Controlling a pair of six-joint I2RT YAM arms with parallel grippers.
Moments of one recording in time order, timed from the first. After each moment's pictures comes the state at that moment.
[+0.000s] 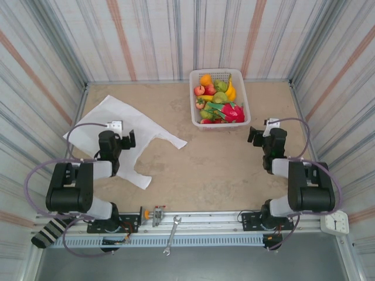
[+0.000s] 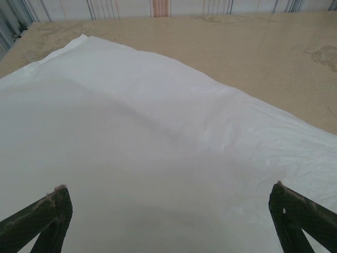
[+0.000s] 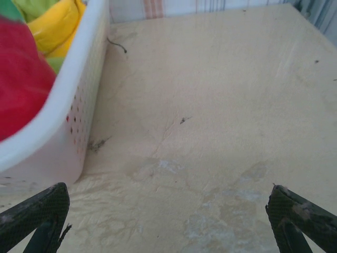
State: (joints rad) left arm -0.02 1.42 0.39 0.63 -0.03 0.03; right arm -0.05 1.39 0.40 0.60 0.00 0.08
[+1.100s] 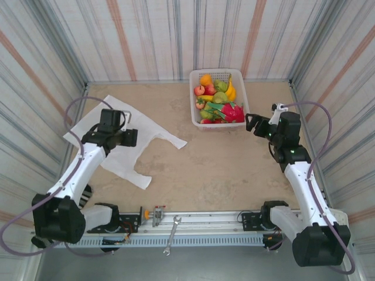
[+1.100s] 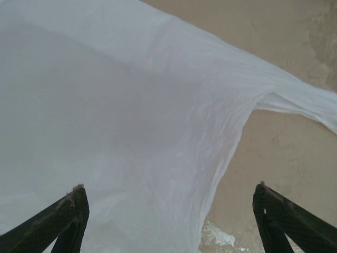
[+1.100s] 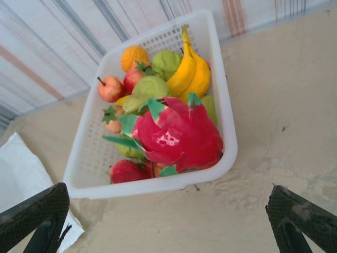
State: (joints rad) left arm -0.19 1.22 0.95 -0.65 -0.08 0.03; right arm 0.03 0.94 0.78 -0.26 -0.20 0.39
